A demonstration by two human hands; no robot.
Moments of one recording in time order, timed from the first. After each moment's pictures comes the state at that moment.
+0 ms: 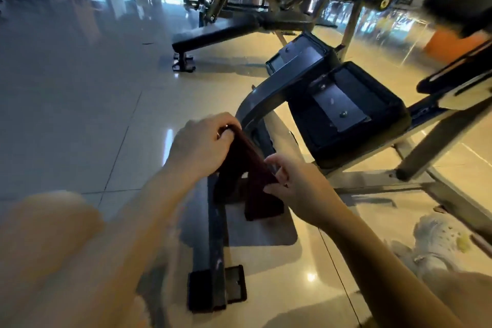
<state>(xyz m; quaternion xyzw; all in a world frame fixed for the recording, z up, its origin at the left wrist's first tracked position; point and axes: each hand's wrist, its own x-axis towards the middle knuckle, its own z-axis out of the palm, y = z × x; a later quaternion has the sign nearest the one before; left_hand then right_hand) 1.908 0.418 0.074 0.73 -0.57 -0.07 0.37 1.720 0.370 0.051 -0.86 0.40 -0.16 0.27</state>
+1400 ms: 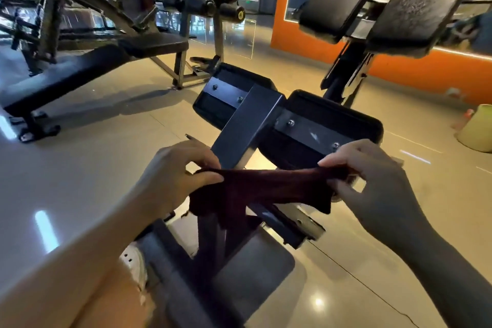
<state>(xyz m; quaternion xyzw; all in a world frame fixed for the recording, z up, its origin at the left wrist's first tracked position) 2.051 0.255 0.086 0.38 -0.83 -0.17 0.38 1.775 0.357 0.110 -0.70 0.62 -0.33 -0.08</state>
